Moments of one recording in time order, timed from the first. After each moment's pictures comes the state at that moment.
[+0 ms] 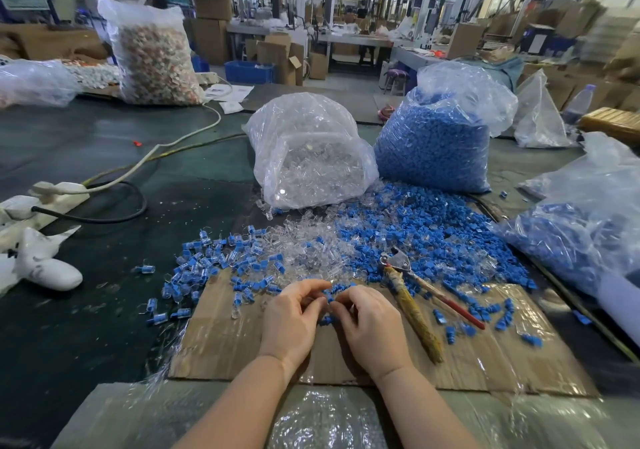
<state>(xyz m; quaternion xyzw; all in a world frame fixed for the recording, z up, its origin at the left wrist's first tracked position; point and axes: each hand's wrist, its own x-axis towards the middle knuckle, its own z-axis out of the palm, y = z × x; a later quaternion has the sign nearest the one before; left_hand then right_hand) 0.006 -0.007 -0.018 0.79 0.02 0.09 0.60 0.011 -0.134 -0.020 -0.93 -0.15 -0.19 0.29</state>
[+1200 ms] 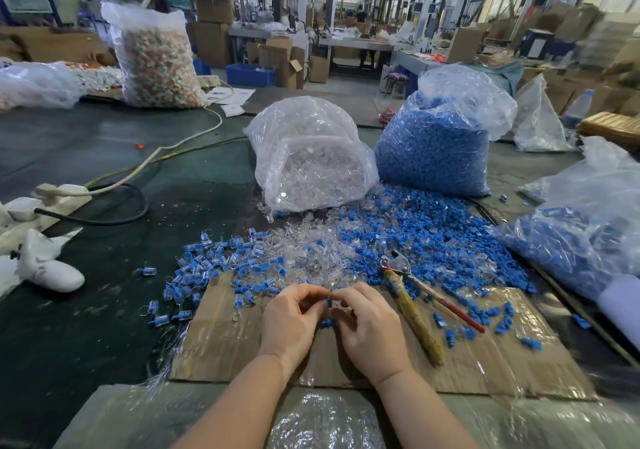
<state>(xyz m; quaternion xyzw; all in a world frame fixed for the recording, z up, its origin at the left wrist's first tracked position) 0.008 -0.004 -0.014 0.81 0.04 0.08 0.58 0.009 -0.135 -0.018 -0.91 -0.19 -0.22 0.29</state>
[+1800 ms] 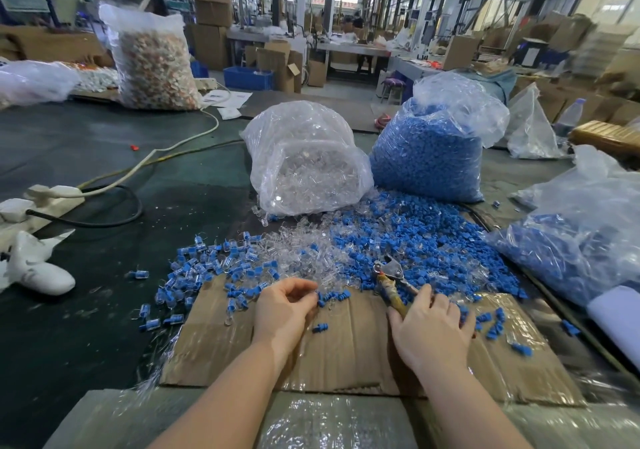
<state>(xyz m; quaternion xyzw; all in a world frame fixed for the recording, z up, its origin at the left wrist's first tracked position) 0.015 -0.006 0.000 0.73 0.12 0.05 0.67 0.017 -0.192 0.000 -0.99 0.16 -0.01 0.00</state>
